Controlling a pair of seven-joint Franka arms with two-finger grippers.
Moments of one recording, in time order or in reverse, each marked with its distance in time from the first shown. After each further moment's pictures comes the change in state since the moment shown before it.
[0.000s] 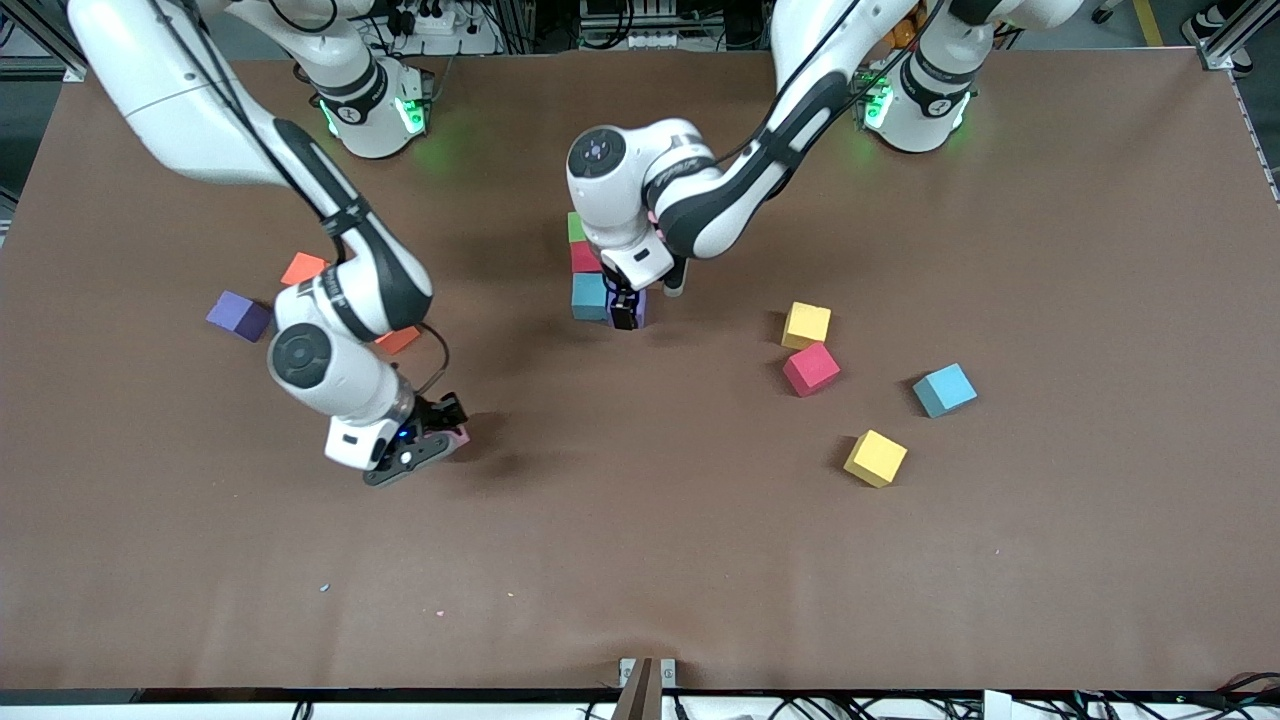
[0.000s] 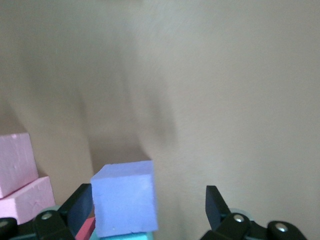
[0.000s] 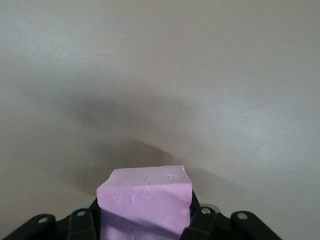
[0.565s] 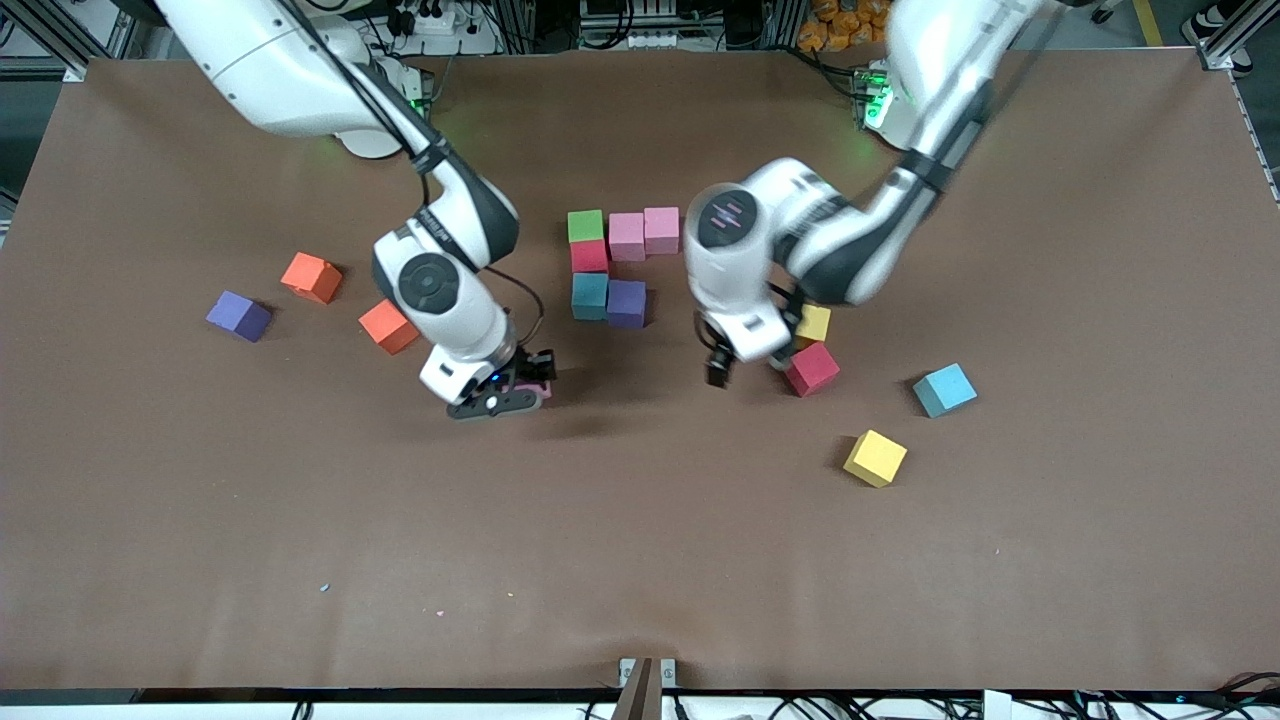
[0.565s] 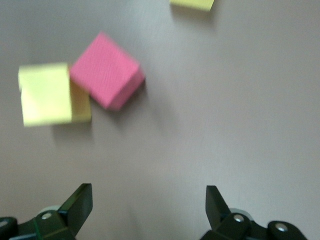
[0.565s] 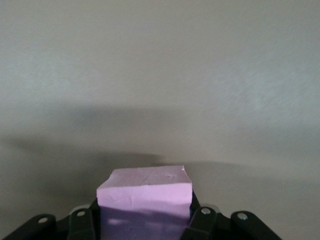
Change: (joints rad) left arm 0.466 -0.082 -0.156 -0.112 -0.003 -0.012 0.506; right arm 0.221 -0.070 0.002 -0.078 0.000 0.022 0.541
